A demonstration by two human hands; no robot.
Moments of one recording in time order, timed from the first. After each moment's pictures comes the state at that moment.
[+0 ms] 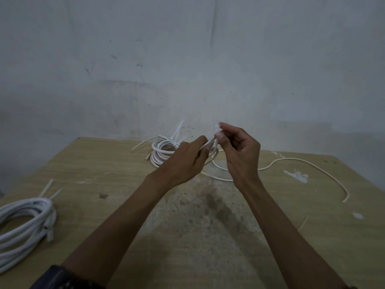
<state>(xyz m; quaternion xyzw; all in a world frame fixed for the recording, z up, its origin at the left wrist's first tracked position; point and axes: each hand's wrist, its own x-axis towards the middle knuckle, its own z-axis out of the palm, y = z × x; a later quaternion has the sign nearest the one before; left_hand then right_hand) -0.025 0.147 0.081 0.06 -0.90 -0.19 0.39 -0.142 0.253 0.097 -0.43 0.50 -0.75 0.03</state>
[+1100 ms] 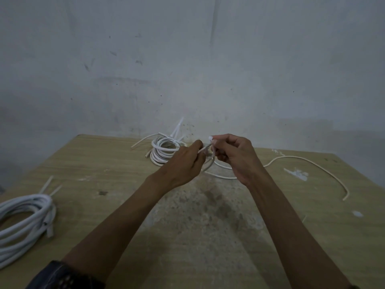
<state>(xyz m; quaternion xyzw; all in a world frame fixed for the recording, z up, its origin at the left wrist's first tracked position) -0.030 0.140 0.059 0.09 -0.91 -0.20 0.36 -0.153 0.259 0.103 -0.40 0.57 -0.67 0.25</state>
